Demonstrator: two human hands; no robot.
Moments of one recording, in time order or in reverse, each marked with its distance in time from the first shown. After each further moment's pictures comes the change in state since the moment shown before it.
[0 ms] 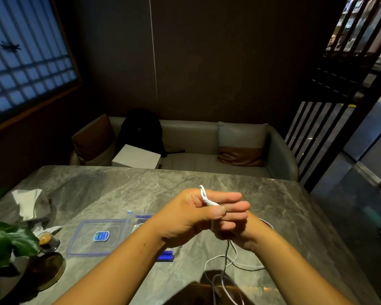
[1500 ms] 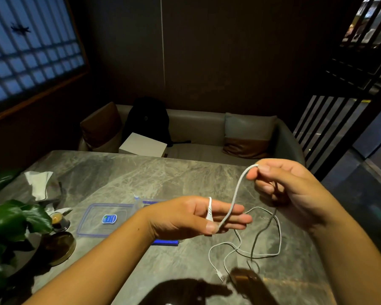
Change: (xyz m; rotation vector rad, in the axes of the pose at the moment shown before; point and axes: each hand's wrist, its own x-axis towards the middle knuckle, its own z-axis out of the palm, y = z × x) left_hand -0.024 -0.014 -0.028 0.155 -0.282 -0.216; right_hand -0.051 -0.055 -0.031 -0.053 -0.145 -0.406
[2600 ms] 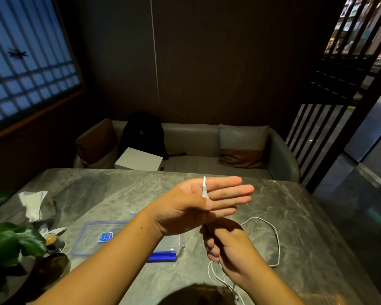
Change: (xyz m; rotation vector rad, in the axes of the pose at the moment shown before) left_hand 0.022 0.032 -0.001 -0.187 0.017 0.219; right_hand -0.002 0.105 0.067 0.269 0.261 0.257
